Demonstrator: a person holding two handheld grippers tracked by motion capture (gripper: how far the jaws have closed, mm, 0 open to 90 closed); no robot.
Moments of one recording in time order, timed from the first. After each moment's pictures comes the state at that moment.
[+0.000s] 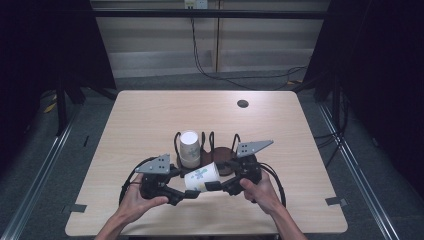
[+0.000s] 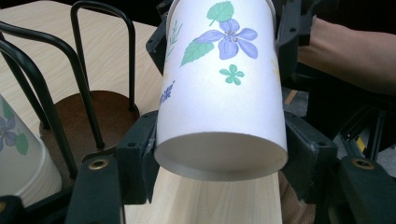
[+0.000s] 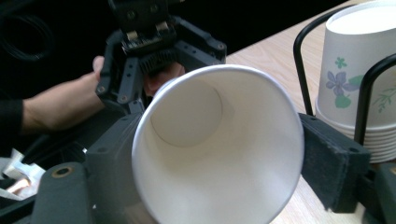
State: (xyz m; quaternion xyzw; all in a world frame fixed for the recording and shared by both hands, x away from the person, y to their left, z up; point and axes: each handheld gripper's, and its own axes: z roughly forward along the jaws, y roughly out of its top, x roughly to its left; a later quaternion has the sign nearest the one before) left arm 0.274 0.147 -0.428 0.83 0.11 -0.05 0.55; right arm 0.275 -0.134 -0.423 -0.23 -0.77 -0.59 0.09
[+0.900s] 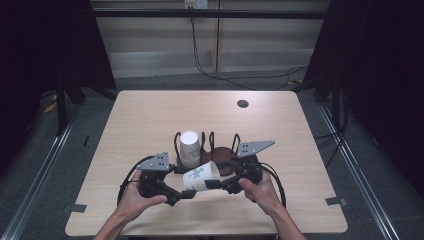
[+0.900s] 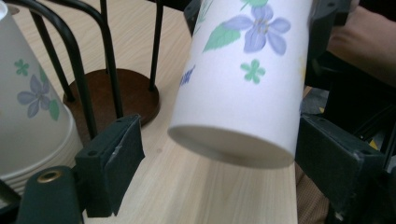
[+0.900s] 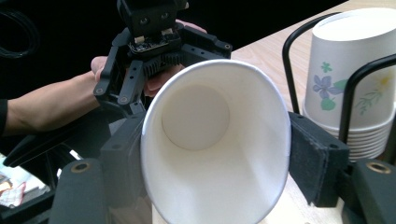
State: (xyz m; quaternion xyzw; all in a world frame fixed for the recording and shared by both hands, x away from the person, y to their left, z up) left arm 0.281 0.152 -0.435 0.84 0.15 -0.05 0.52; right arm 0.273 -0.135 -0.419 -0.23 -0.78 -0.58 0.06
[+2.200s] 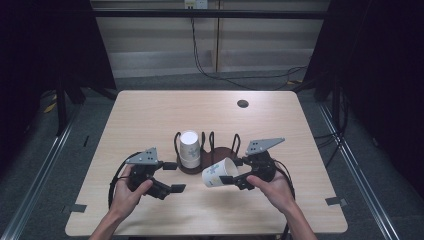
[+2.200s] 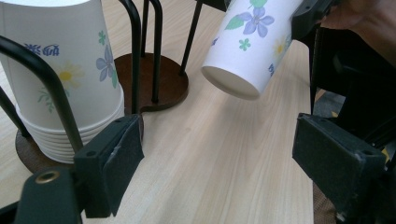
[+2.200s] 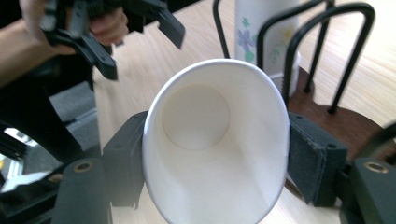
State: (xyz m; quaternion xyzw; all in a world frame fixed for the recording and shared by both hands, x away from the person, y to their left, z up) left arm 0.294 0.180 -0.434 0.84 0.19 -0.03 0.51; right arm 0.273 -0.164 -0.411 -0.29 -0.83 -0.48 -0.01
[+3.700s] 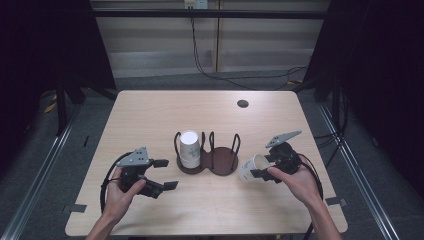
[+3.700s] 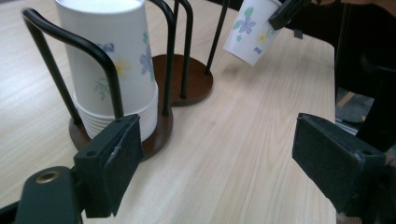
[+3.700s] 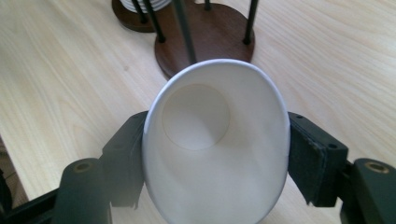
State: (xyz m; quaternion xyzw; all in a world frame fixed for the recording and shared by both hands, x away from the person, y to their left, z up) left arm 0.291 0.201 -0.429 0.83 0.20 0.02 0.51; right arm 0.290 -0.227 -0.415 -0.40 -0.86 -0.31 -0.06
